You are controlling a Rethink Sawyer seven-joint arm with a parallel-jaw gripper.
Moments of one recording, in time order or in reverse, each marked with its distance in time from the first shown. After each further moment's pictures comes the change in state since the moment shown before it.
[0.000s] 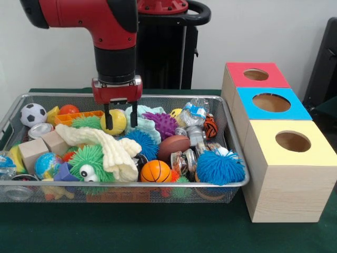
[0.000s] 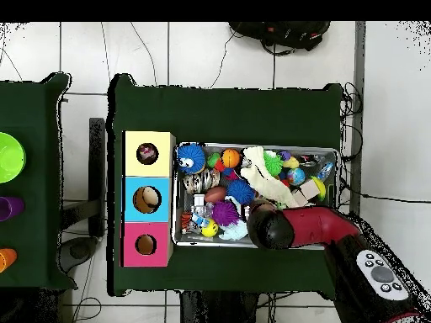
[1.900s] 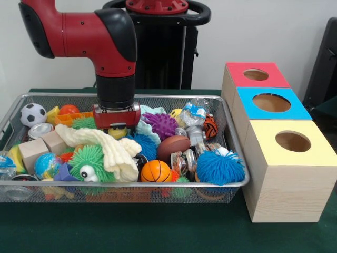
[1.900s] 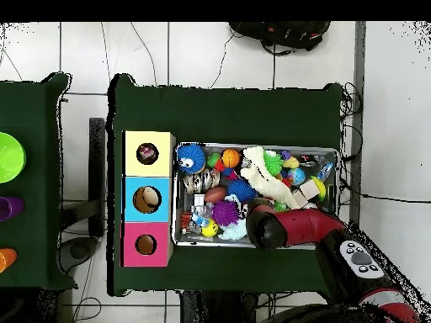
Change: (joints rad) arm 0.072 0.161 -0.126 -0.097 -0.043 -0.212 0.000
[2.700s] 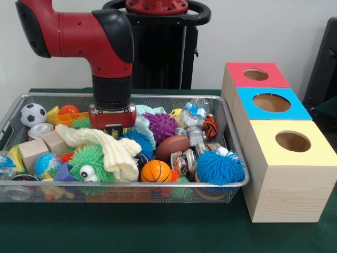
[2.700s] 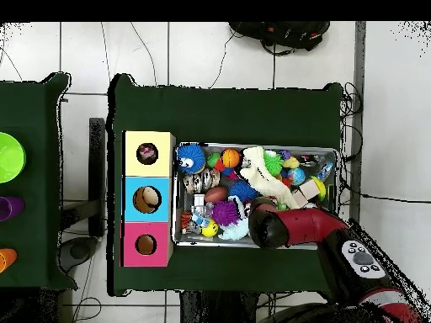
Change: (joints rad) arm 0.005 0.003 -0.017 -0.015 0.008 0.000 0.000
